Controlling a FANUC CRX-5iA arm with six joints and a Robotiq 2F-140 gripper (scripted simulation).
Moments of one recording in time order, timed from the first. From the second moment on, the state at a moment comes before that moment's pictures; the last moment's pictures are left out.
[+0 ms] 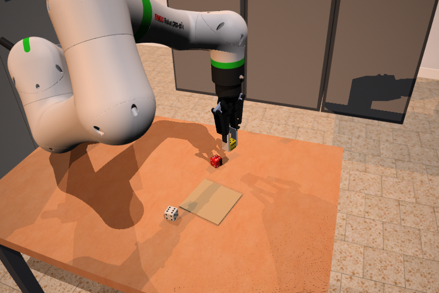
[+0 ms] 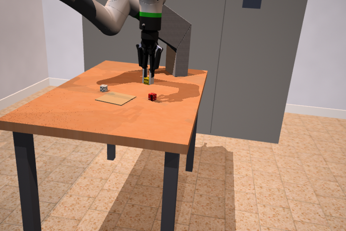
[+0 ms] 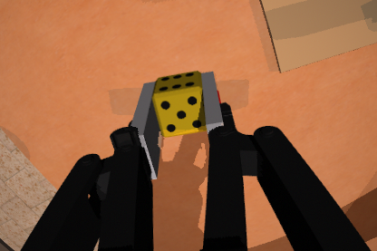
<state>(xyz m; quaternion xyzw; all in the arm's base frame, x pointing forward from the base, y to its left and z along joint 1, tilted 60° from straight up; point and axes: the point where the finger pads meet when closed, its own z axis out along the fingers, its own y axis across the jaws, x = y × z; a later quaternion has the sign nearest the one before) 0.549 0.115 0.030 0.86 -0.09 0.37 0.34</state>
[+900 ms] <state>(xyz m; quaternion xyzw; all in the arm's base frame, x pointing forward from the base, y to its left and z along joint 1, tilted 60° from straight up) 0.554 0.123 0.021 0.81 0.29 0.19 0.46</state>
